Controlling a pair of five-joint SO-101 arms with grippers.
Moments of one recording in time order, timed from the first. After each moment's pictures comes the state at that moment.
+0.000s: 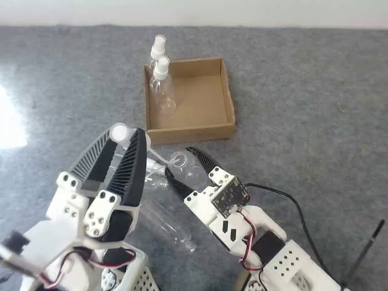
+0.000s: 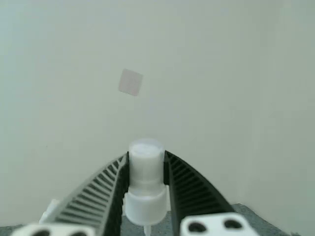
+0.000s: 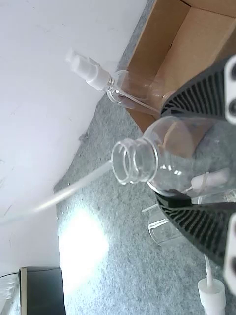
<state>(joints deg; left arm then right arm) 19.3 -99.6 49.2 49.2 17.1 -47.0 -79.6 95.6 0.4 5.5</state>
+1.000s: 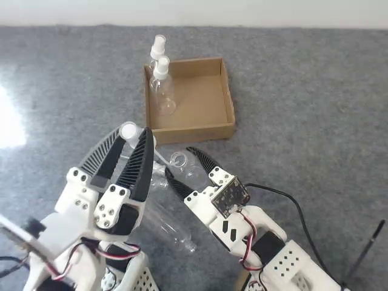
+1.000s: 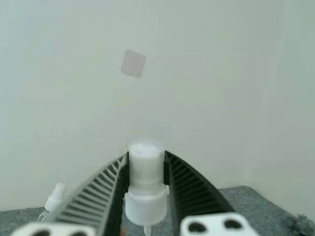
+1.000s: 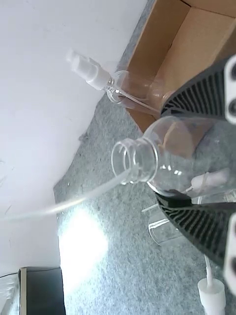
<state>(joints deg) 19.3 -99.6 52.0 50.2 15.9 -47.0 -79.6 95.6 0.4 5.5</state>
